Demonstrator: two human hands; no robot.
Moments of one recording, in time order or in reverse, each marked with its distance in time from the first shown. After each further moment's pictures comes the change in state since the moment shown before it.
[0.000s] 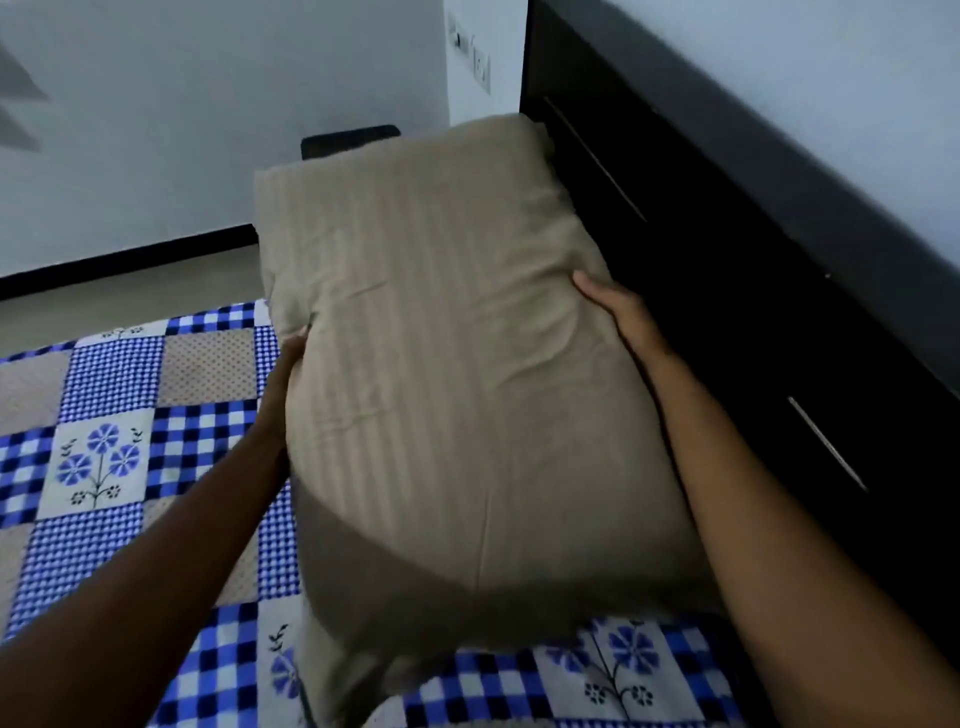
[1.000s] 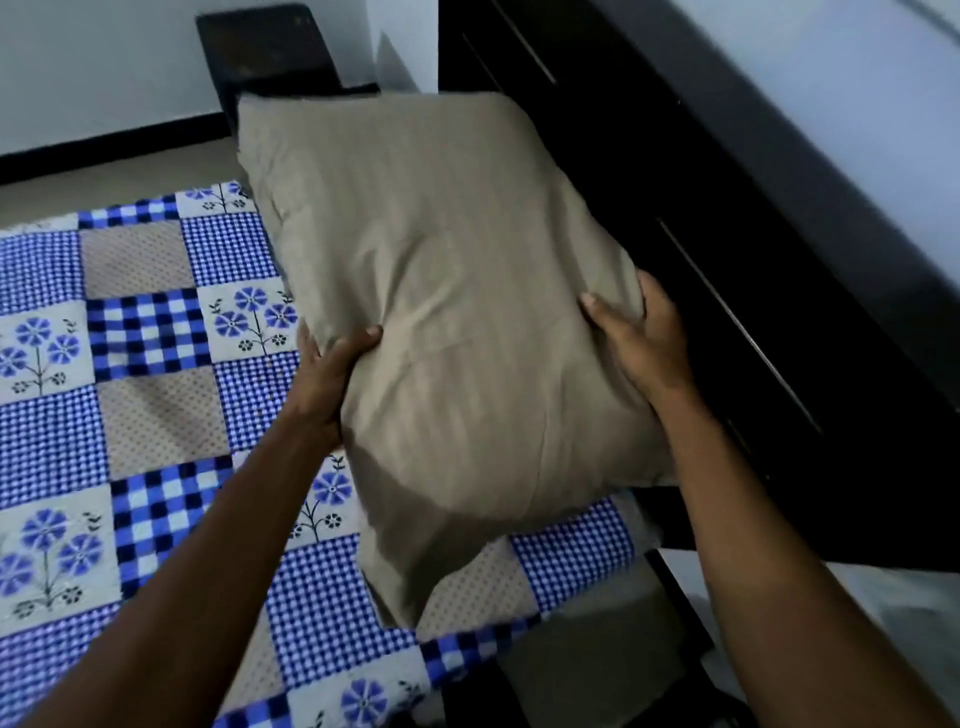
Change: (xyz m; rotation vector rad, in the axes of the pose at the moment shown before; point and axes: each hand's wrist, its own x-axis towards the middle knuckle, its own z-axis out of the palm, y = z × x) left_hand -0.138 -0.098 0.017 0.097 -0.017 -0.152; right_hand -0.231 0.056 -0.050 -0.560 0.424 -0.195
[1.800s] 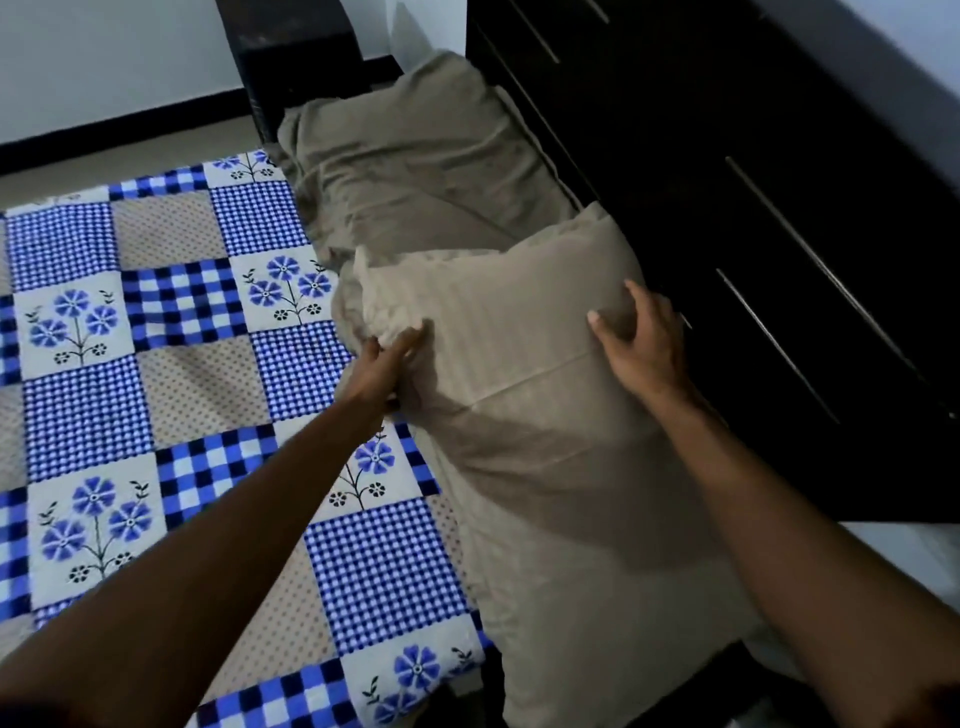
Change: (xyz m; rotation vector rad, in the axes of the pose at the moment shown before) left_hand 0.032 -0.059 -0.041 0.254 -0.035 -0.150; right_hand -0.033 0.066 0.065 -0.503 0.034 0.052
